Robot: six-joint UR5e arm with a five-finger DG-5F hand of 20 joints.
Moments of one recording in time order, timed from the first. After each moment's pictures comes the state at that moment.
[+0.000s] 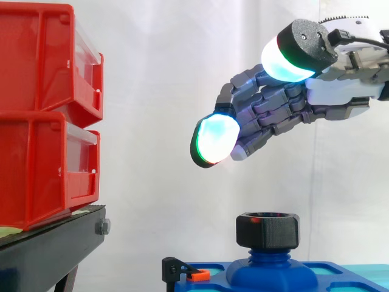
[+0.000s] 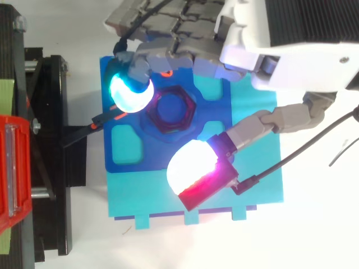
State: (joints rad) arm 0.06 -2.12 -1.20 -2.98 -1.50 -1.05
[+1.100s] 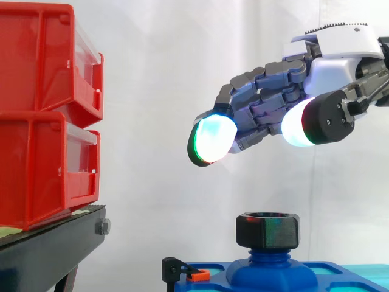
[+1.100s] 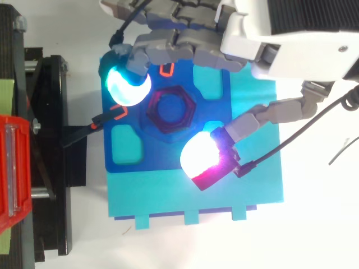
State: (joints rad) arm 0.05 -2.12 -1.22 -2.95 -1.51 -1.06
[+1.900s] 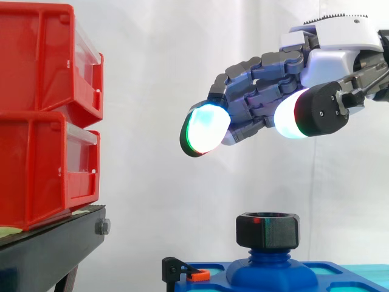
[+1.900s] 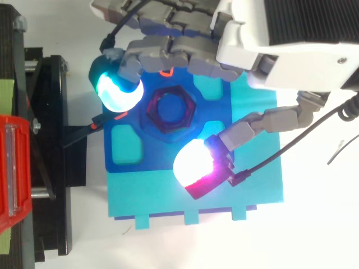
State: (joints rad) arm 0.06 -2.12 -1.22 -2.92 -1.49 -1.07
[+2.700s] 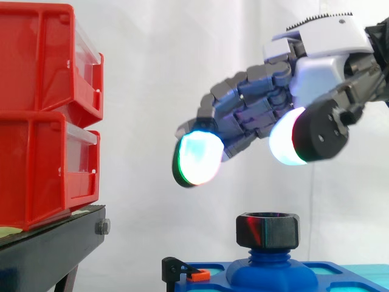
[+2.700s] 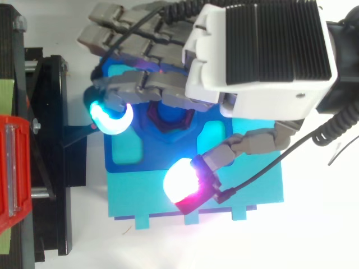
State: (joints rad) arm 0.09 -2.19 -1.07 -3.15 -1.49 -1.12
